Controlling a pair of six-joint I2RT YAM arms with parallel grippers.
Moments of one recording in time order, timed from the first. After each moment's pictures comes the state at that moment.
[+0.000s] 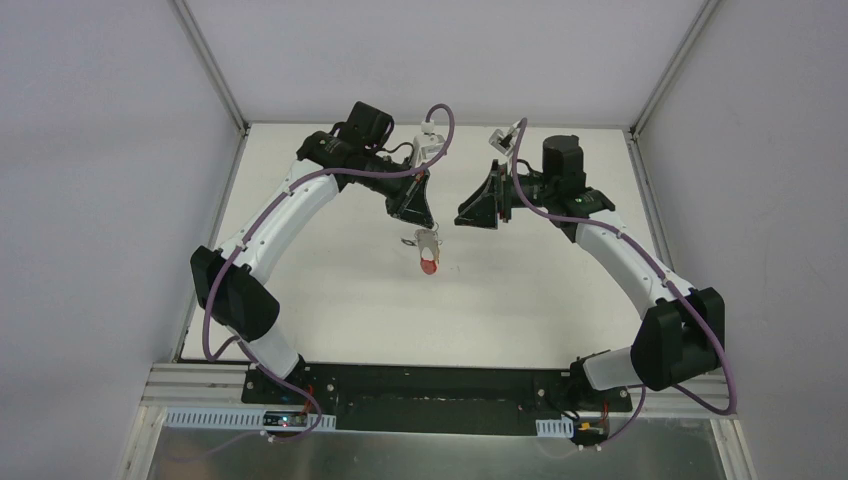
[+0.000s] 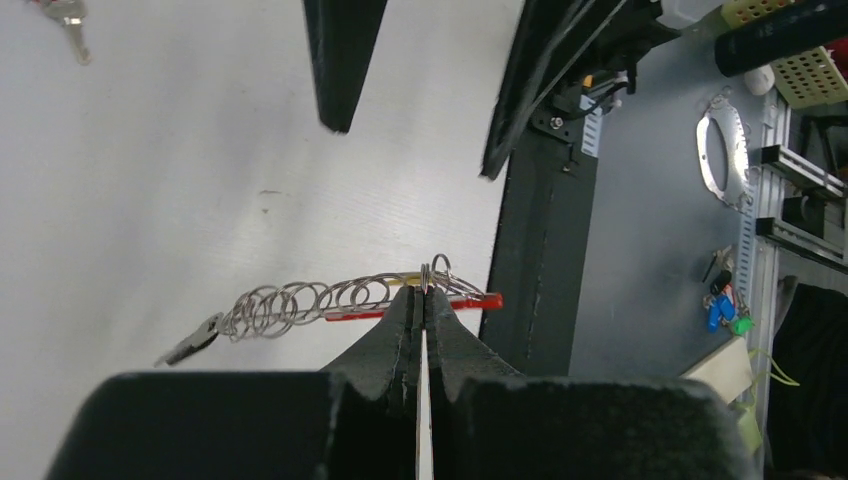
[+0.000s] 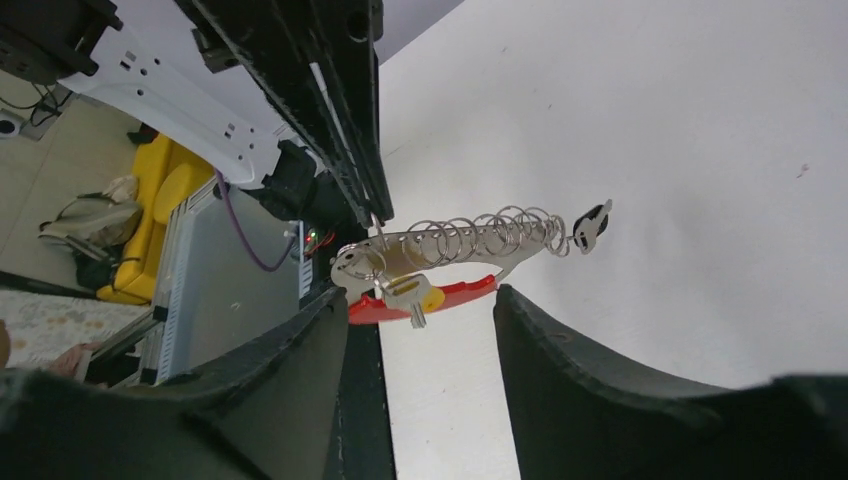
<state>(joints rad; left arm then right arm) -0.50 1.68 1.75 -1.01 0.89 0.29 0.35 1.40 1.14 -0.12 -1.11 0.24</state>
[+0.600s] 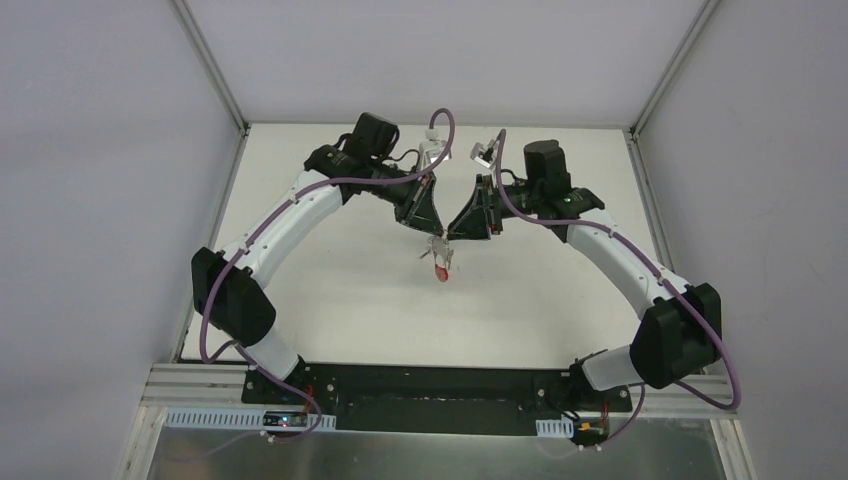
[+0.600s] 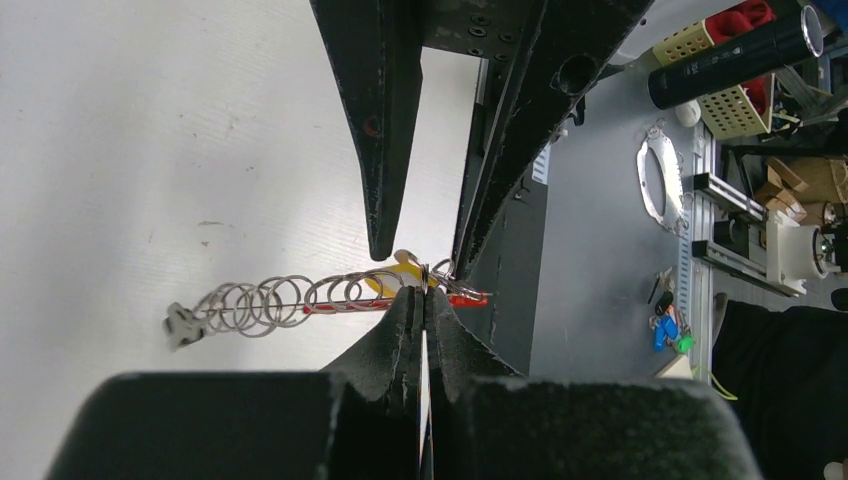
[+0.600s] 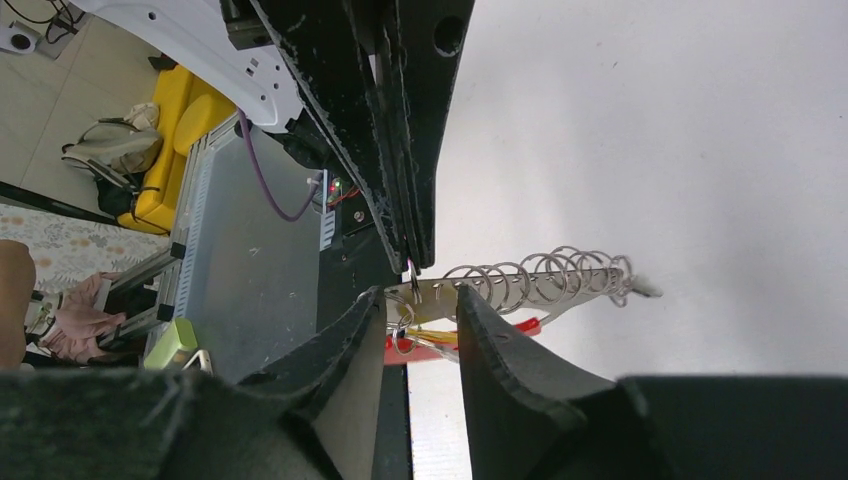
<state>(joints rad) -0.54 1.62 1.60 -0.80 0.97 0.10 0.44 1.43 1.17 -0.31 -1.14 0.08</state>
